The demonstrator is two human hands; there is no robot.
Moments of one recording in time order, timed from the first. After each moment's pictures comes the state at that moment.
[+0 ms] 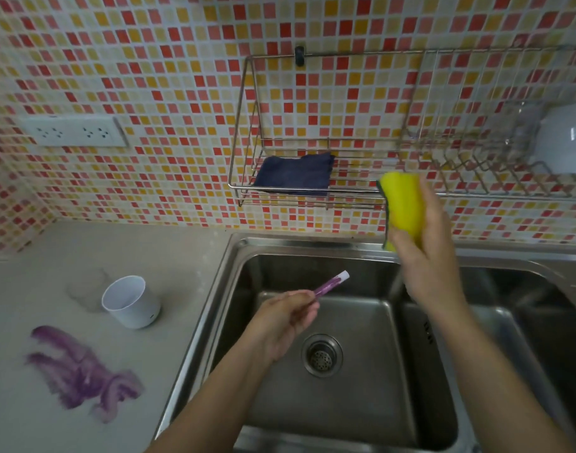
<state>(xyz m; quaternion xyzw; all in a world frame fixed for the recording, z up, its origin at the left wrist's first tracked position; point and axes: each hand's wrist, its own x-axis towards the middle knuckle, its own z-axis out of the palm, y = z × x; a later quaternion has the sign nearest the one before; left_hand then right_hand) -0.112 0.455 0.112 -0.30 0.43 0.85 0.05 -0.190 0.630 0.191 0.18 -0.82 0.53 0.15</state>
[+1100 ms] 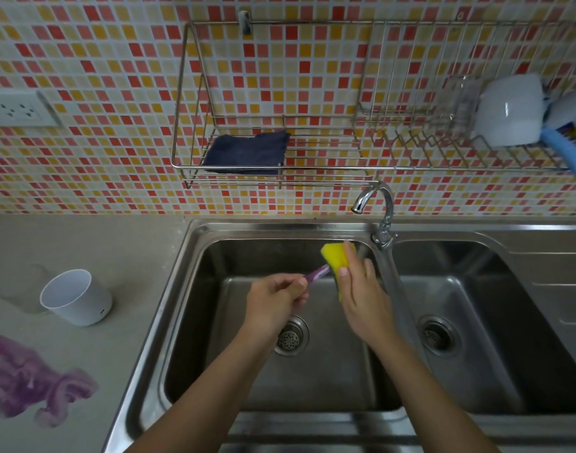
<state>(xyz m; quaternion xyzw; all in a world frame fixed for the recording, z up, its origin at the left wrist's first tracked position) -0.122 0.517 0.108 -0.26 0.63 0.73 -0.05 -0.175 0.655 0.073 0.19 -0.92 0.33 0.08</state>
